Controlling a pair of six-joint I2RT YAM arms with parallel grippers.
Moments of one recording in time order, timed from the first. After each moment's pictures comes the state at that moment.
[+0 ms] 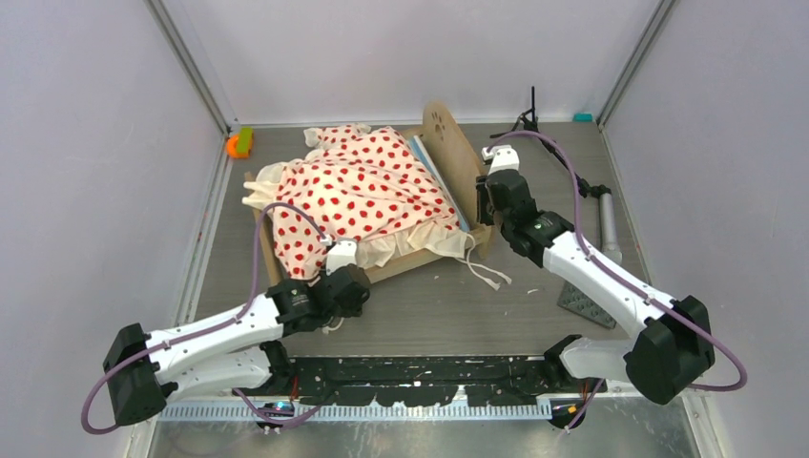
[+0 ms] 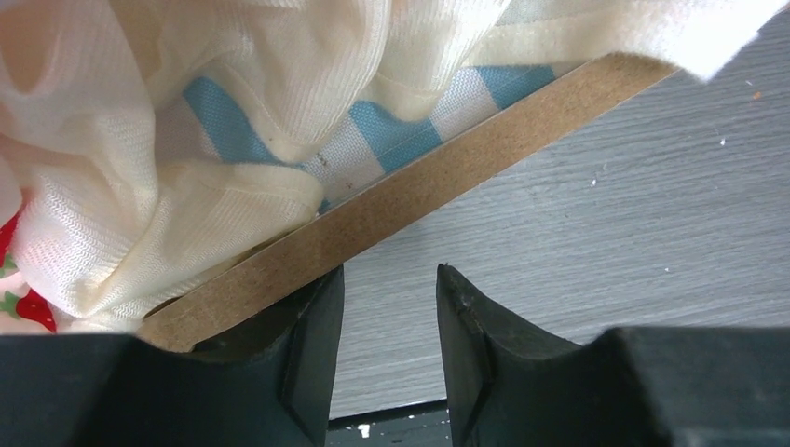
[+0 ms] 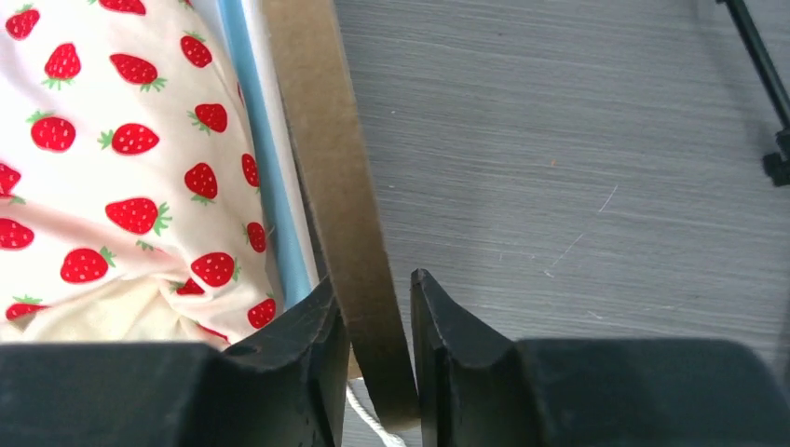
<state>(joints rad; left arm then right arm) -1.03 0.95 0.63 -0.69 -0.49 -0.79 0.54 1.24 0.96 -0.29 0.36 0.22</state>
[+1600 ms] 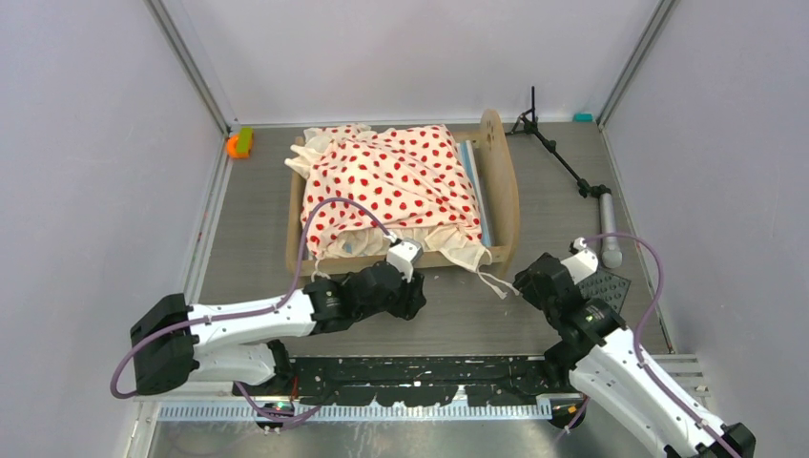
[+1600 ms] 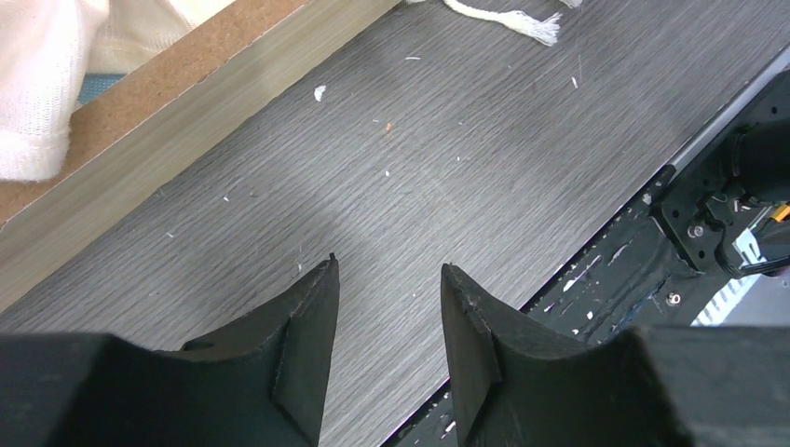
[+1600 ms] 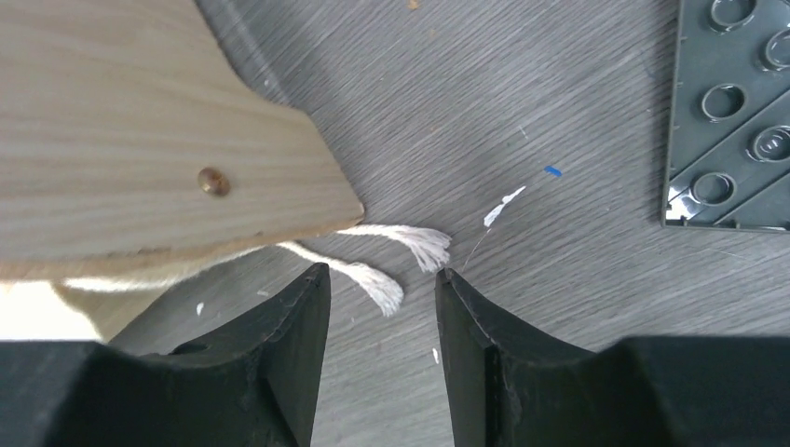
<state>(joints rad) -1.16 1.18 0.67 -0.10 -0.22 -0.50 0.53 0.50 0.41 -0.70 0.45 1.02</state>
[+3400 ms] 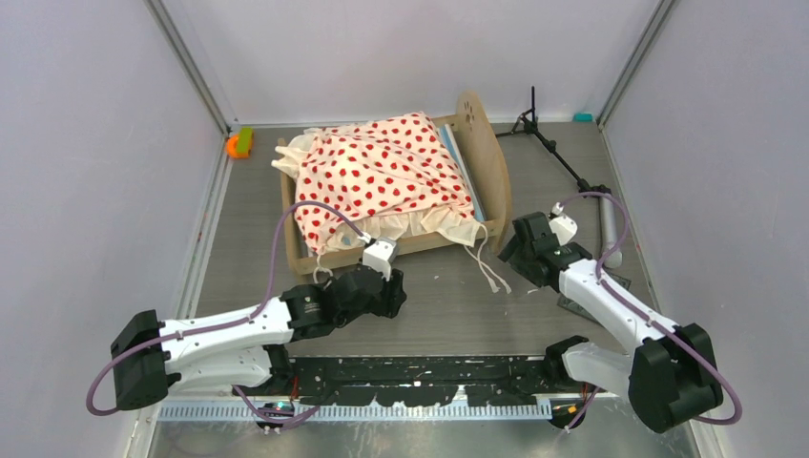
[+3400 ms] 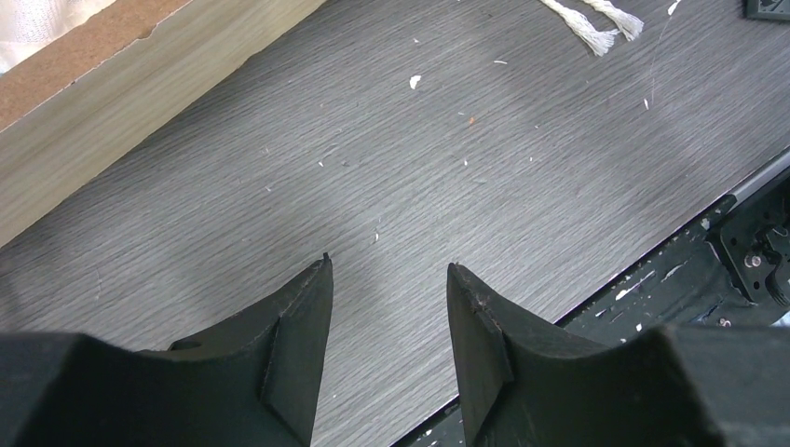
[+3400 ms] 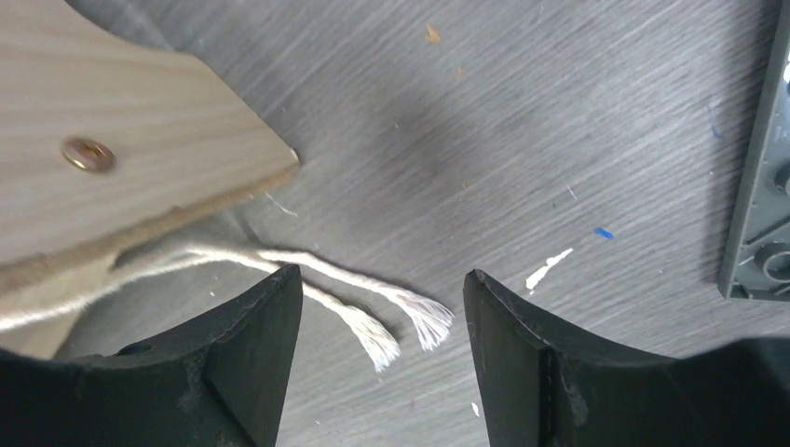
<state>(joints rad) -1.14 1.01 0.61 -0.22 -0.35 -0.55 0.35 1.12 0.65 -0.54 0.34 0.96</state>
